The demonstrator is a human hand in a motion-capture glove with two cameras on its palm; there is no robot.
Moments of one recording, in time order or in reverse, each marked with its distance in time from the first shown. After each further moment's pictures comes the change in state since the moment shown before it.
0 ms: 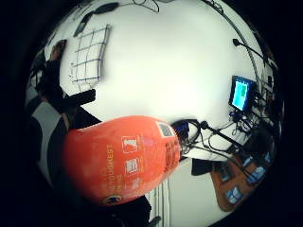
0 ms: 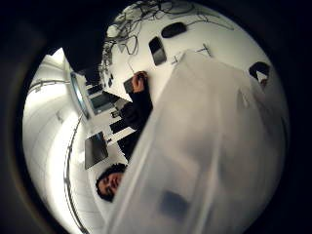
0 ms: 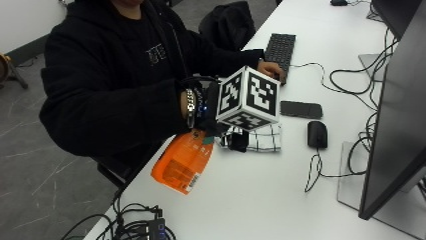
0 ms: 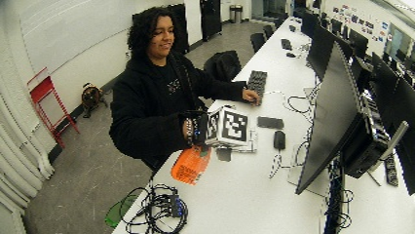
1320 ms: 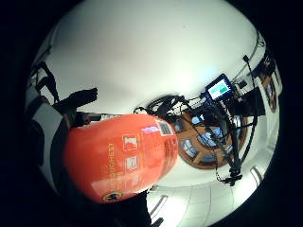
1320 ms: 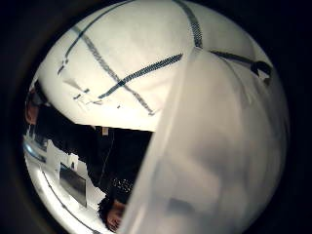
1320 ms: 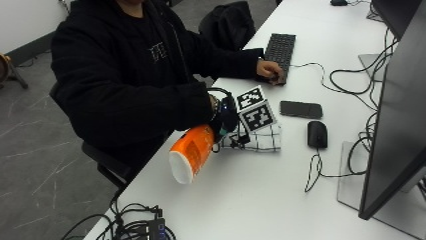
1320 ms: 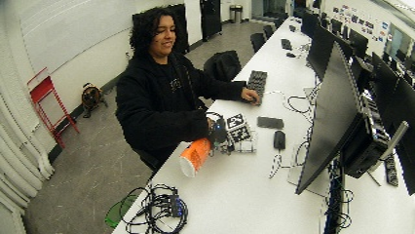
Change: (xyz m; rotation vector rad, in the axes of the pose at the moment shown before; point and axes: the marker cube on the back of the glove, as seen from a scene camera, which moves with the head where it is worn) arm -0.036 -0.082 0.127 -0.536 0.519 0.298
